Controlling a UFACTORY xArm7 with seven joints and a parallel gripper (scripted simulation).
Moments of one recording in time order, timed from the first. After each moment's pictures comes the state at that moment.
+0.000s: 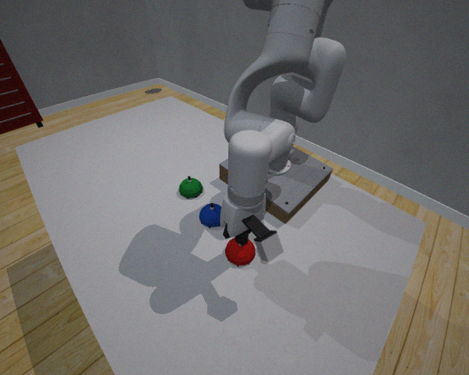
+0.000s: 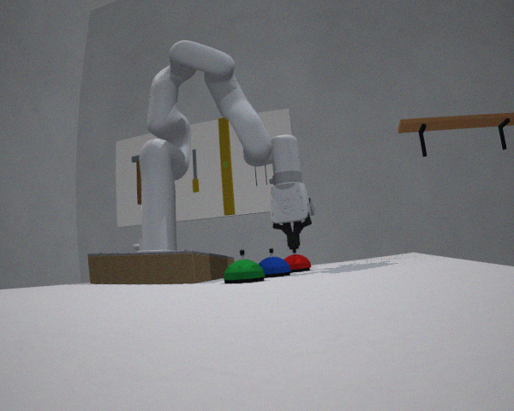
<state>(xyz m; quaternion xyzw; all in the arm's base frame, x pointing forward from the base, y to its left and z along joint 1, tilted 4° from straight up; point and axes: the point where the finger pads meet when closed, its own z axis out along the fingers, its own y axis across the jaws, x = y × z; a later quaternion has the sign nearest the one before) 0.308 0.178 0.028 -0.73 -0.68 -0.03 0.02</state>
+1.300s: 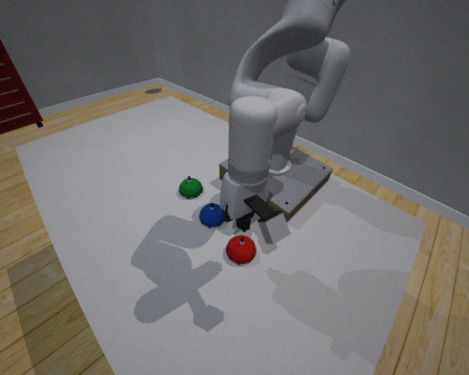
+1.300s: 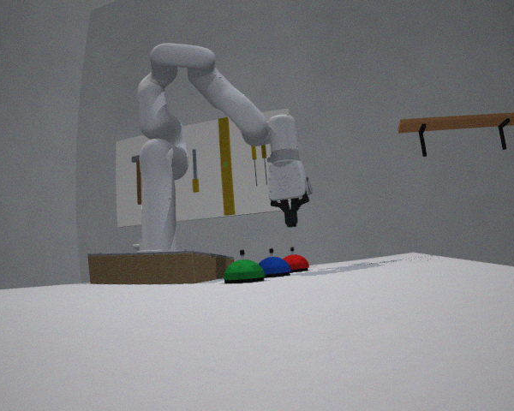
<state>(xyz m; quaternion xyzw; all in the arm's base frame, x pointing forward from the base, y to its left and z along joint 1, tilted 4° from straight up) 0.306 0.174 0.088 -0.73 -0.68 -0.03 0.02</state>
